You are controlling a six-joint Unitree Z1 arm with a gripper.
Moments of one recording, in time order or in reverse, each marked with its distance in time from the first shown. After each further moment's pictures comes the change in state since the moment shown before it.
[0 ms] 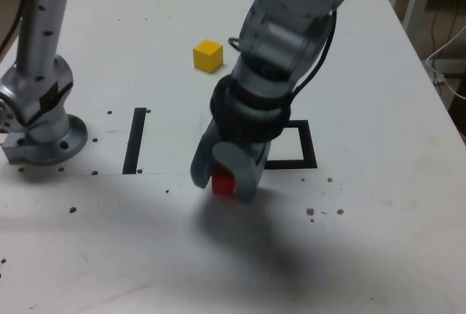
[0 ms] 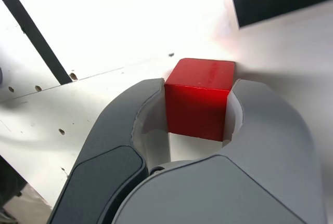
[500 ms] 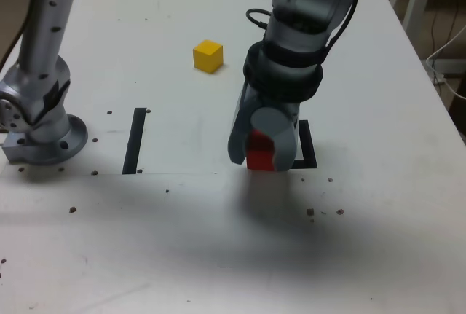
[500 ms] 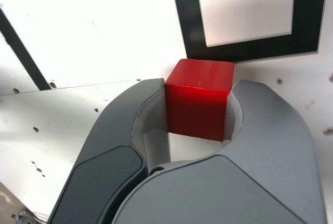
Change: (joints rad) arm 0.145 0.014 -0.140 0.048 -0.004 0.000
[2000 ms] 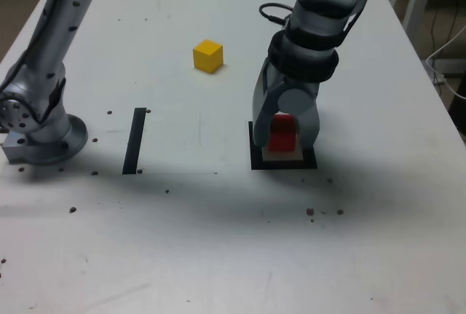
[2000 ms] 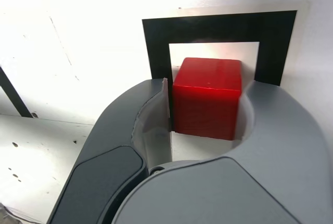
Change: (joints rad) arm 0.176 0.090 -0.052 -0.018 -0.008 0.055
